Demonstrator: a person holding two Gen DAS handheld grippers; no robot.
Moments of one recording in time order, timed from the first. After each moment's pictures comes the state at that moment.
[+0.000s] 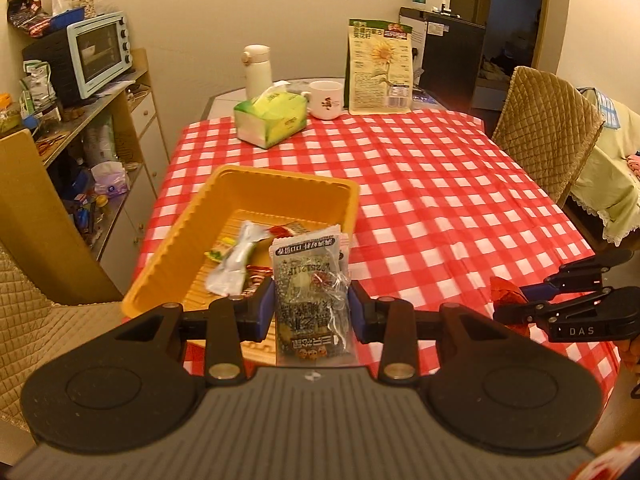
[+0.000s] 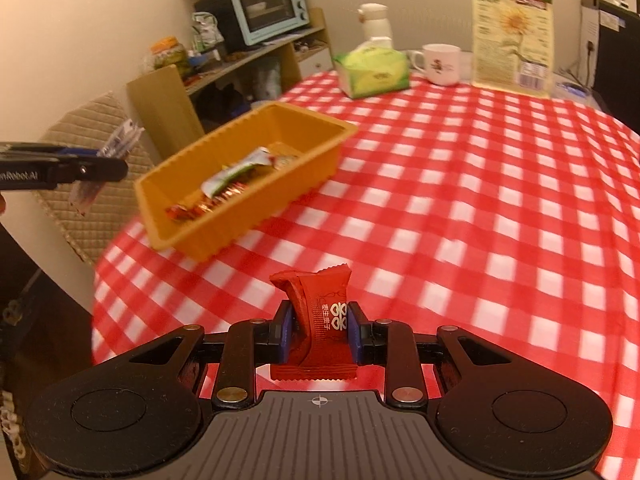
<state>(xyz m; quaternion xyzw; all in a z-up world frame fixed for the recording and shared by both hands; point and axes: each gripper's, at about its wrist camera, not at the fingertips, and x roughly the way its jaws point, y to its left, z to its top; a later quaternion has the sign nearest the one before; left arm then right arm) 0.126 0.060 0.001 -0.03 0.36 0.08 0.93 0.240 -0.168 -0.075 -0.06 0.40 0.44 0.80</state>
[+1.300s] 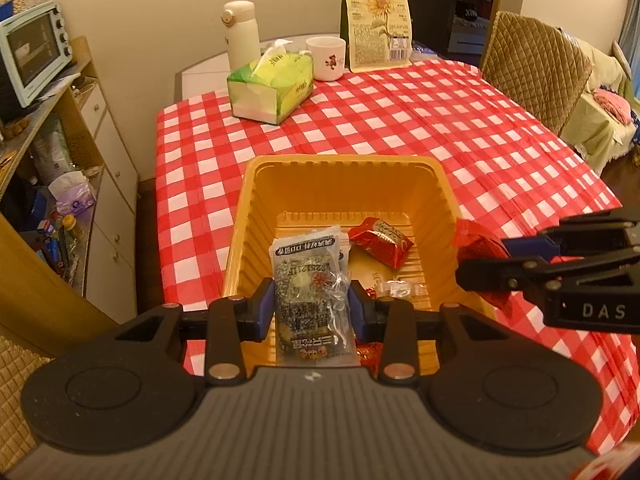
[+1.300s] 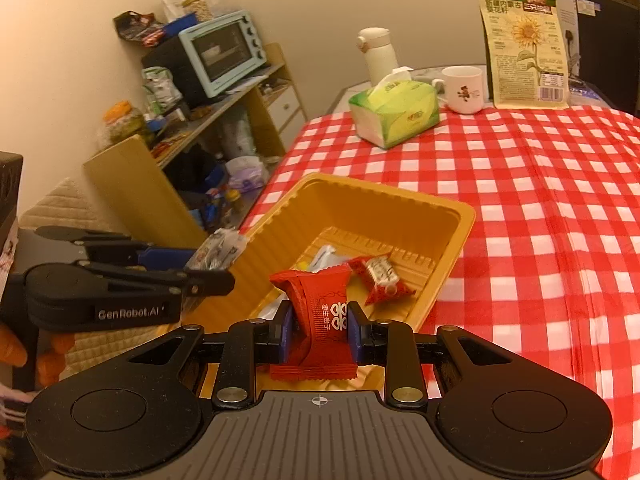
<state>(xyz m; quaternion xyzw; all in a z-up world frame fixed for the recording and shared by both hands) 0.224 0.201 -0.041 0.02 0.43 -0.02 0.90 0.266 0.023 -0.051 0.04 0.41 0.35 0.85</state>
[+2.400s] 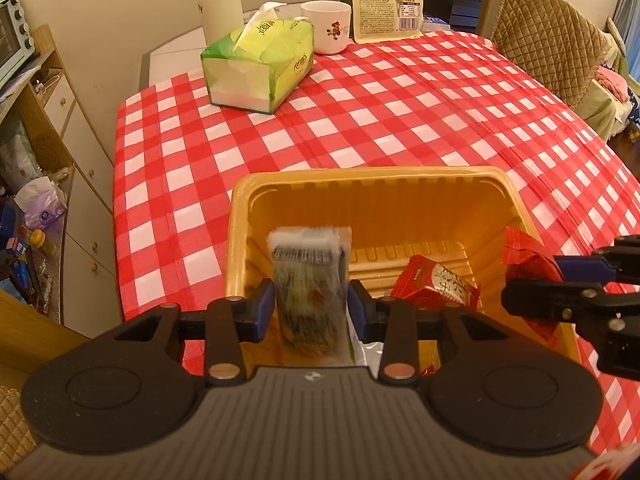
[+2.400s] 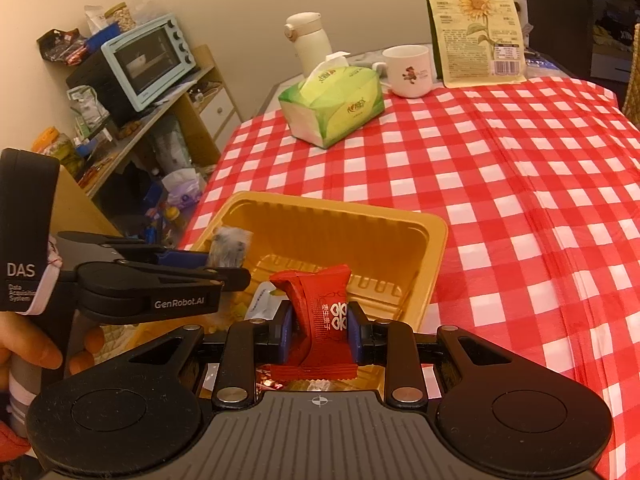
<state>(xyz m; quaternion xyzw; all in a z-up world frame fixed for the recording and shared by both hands) 0.332 0.223 -0.093 0.03 0.46 -0.05 0.89 0.322 0.041 -0.076 0.06 0.43 0.26 0.86</state>
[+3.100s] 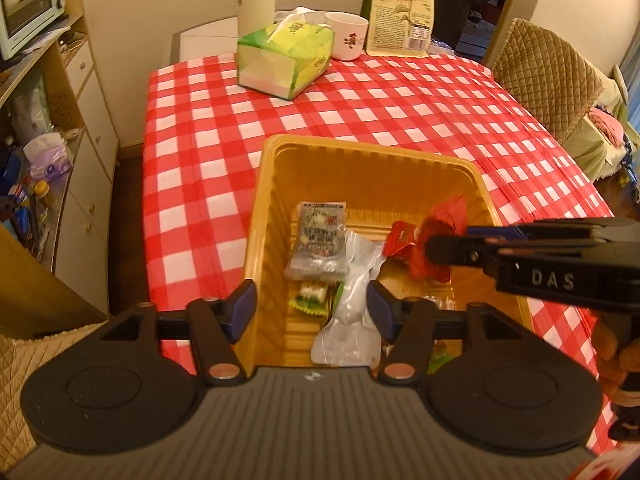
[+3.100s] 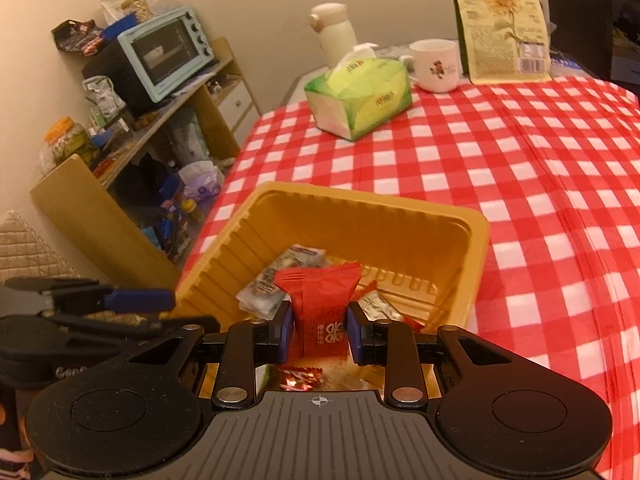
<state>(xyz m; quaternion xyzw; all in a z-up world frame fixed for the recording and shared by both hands) 0.262 0.245 -0.071 -0.04 0.46 -0.04 0.89 0.320 0.064 -0.084 0.06 0.43 0.29 0.86</state>
